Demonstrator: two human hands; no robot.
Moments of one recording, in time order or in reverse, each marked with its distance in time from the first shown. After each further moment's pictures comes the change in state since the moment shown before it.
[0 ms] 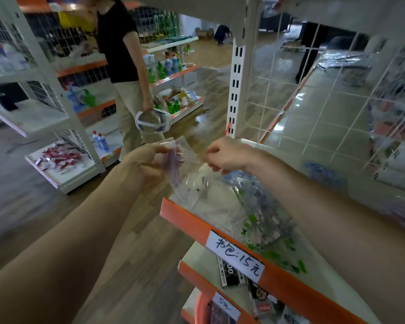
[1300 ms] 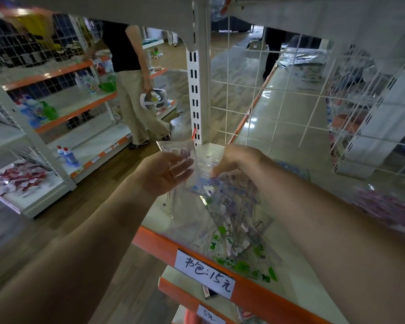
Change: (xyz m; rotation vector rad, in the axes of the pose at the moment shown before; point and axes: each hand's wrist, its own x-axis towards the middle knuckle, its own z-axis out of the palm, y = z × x) left_hand 0.024 -0.030 0.080 0.011 -0.190 -0.023; right_hand 0.026 0.077 -0.045 -0.351 0.069 0.487
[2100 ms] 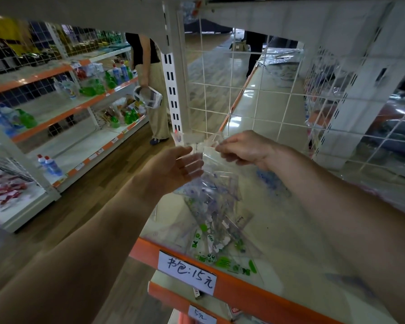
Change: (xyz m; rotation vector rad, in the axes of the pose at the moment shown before) left_hand -0.001 -0.018 0.049 0.084 -0.153 -0.033; right_hand -0.036 0.066 -0.020 0.774 0.097 -0.228
